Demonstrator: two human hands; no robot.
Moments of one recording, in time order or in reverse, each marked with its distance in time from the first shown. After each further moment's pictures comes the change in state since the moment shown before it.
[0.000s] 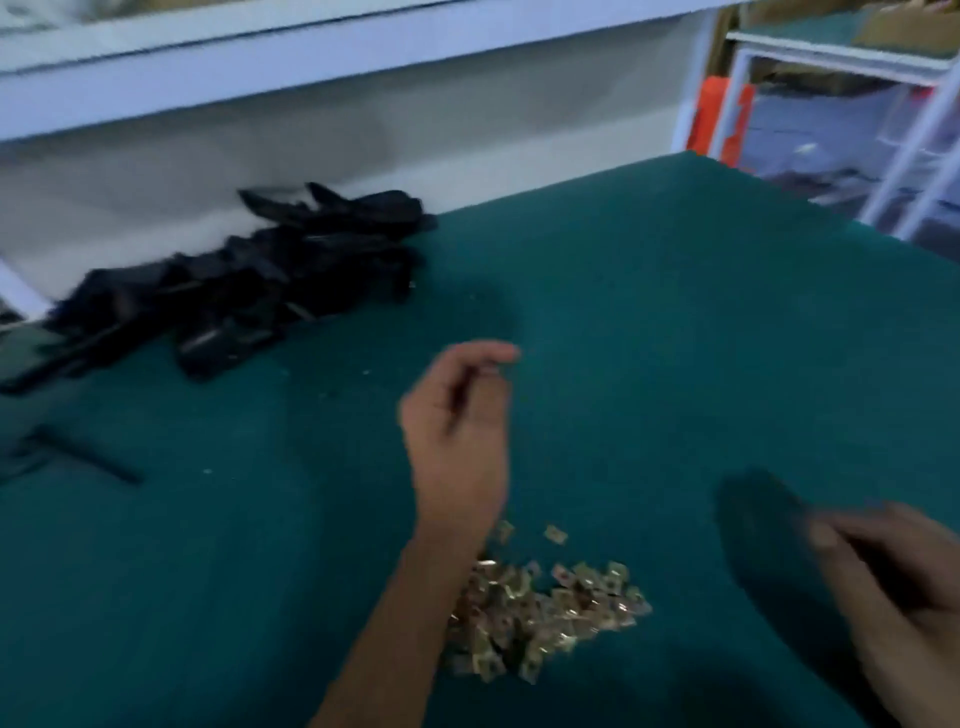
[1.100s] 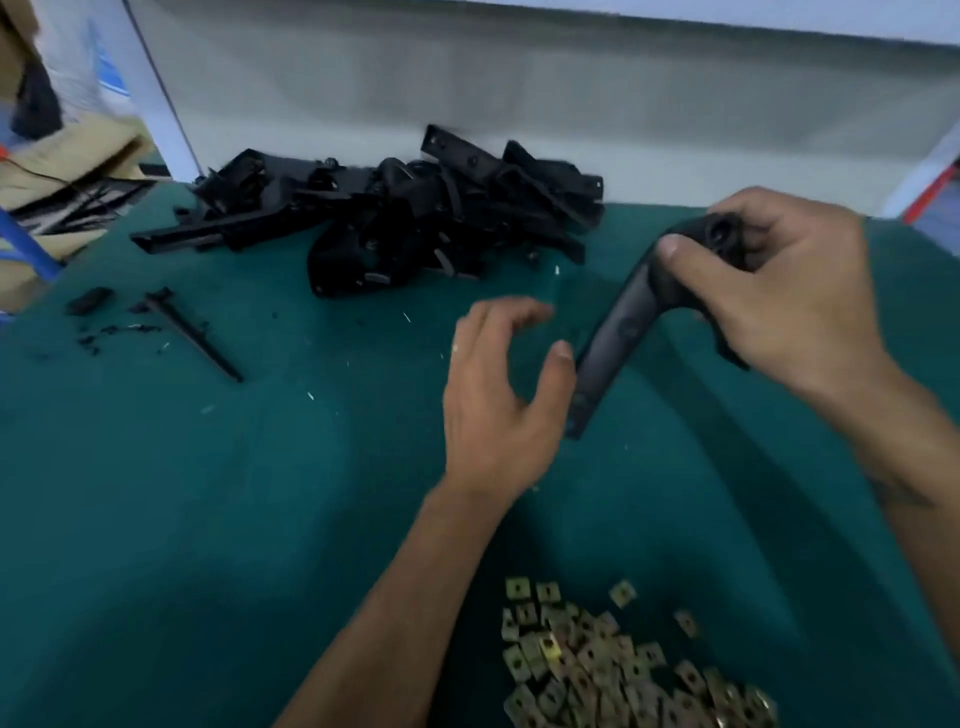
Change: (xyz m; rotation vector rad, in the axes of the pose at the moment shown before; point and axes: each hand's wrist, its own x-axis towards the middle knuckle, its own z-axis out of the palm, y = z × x) left_hand 0.051 -0.038 -0.078 0.548 0.192 0.302; right_hand 0.217 -0.169 0.160 0.330 -0.204 -0.374
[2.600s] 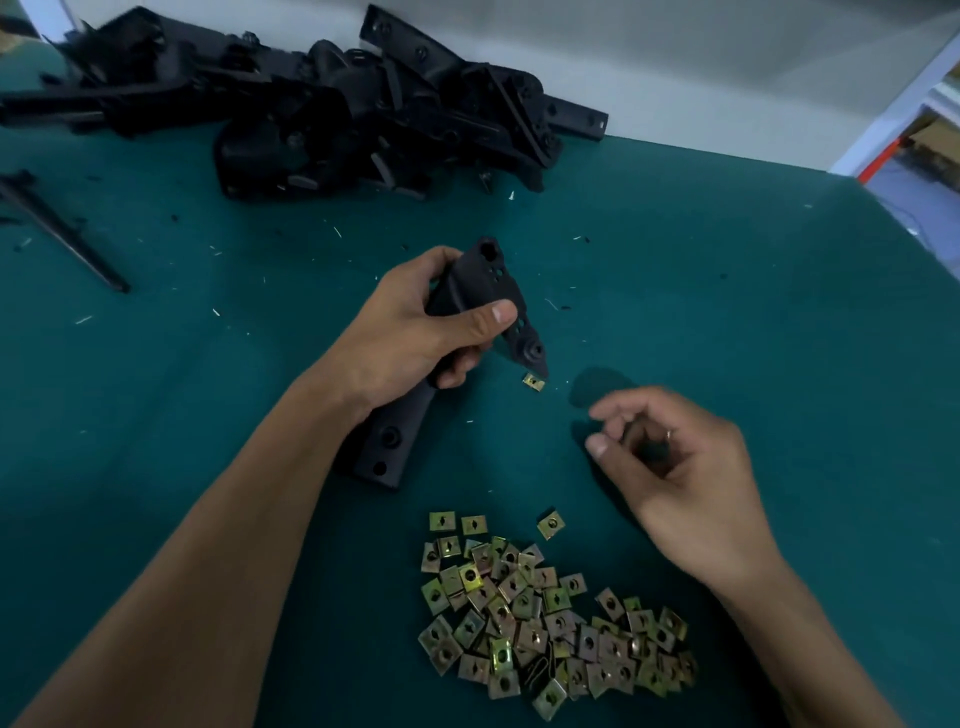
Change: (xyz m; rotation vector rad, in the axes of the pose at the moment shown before) left_hand 0.010 -0.032 -0.021 -0.573 -0.567 -0.488; right_hand -0.154 0.046 -0.006 0.025 -0.310 0.127
